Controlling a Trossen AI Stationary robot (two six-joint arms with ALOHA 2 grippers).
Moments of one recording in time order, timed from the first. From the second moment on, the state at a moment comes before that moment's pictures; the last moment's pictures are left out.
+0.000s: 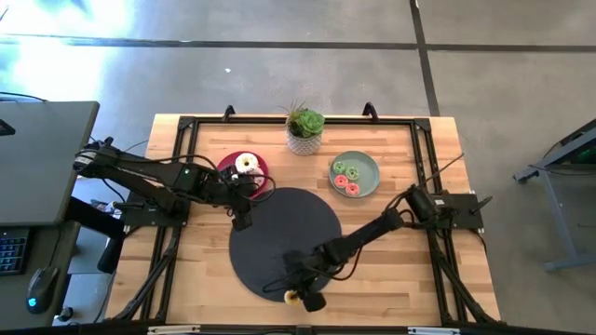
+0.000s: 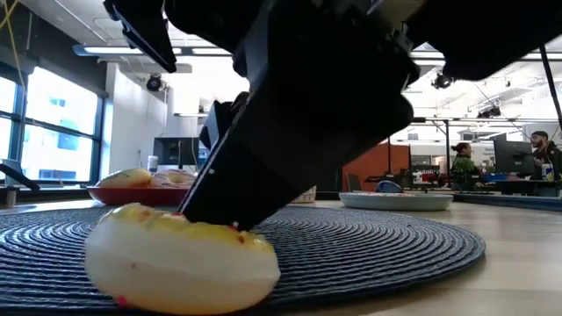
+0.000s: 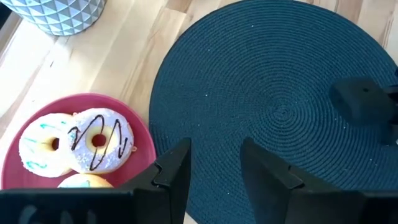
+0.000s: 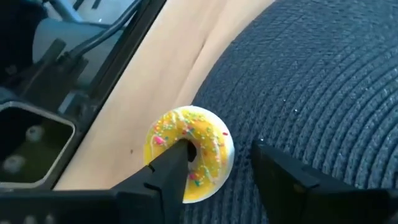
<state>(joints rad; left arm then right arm) -0.24 1.22 1.12 -0.91 -0.31 -0.50 0.43 2.24 1.50 -0.09 -0.21 0.13</state>
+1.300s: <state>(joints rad) -0.24 1.22 1.12 -0.91 -0.30 -0.55 0.01 1.52 1.02 -1.02 0.46 0.47</state>
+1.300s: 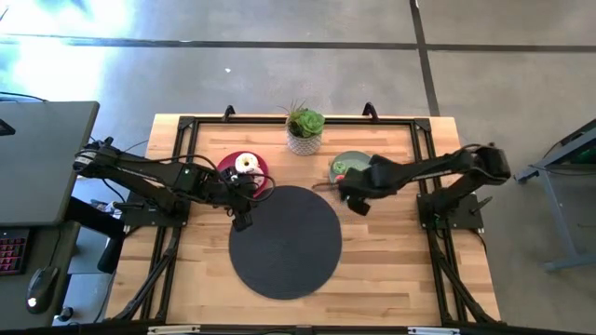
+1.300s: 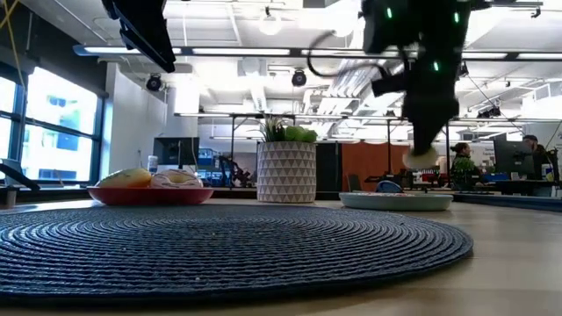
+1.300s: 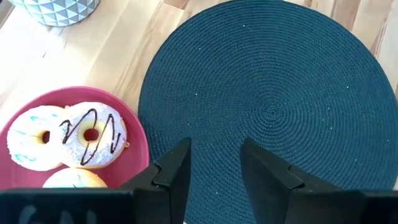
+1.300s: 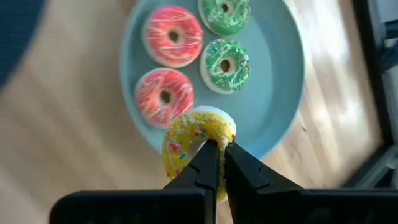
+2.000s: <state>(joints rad) -0.24 1.22 1.12 -0.92 -0.32 -0.55 -0.20 1.46 0.75 -0.61 0.33 0.31</state>
